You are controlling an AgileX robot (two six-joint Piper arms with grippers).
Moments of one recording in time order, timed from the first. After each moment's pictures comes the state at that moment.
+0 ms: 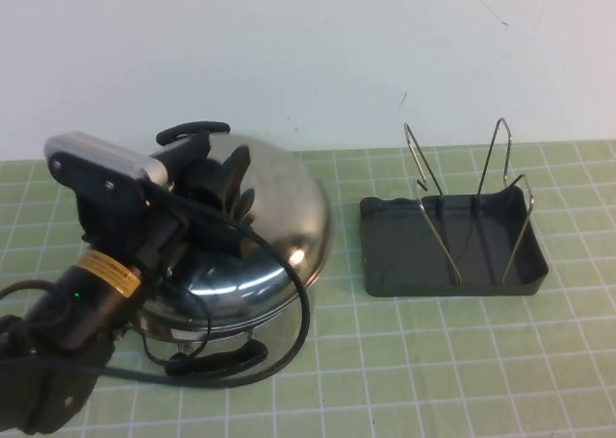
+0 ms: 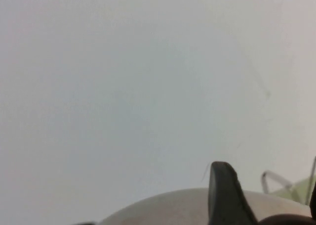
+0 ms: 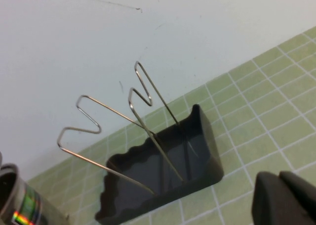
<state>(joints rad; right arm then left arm) -0.04 -0.01 0.03 0.57 0.27 -0.03 -0.36 1.54 -0.56 0.16 -1.07 -0.18</state>
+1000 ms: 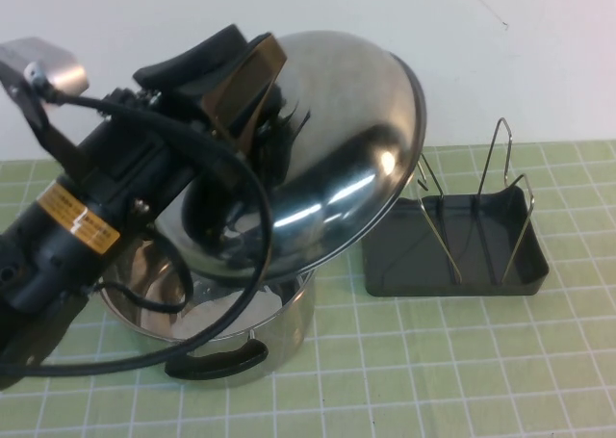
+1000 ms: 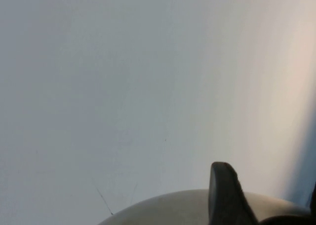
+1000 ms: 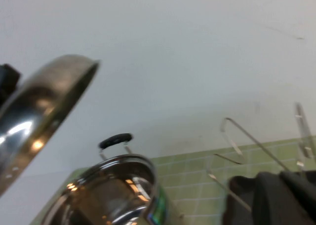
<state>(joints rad) -0.03 0.40 -0.29 1.52 0.48 -1.09 -0.36 1.34 -0.69 0.45 -1.09 -0.77</state>
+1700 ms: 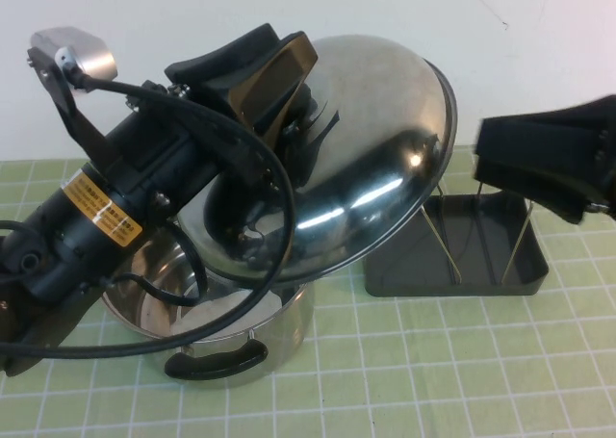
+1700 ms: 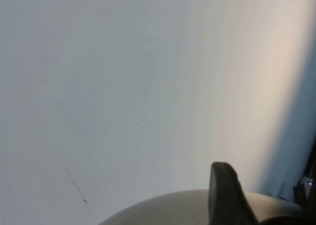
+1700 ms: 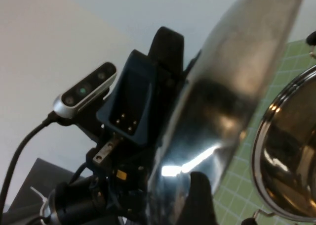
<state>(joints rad) 0.08 1.31 -0.82 1.70 1.16 -1.01 -0.36 1.37 -0.74 0.52 -1.10 -0.88</state>
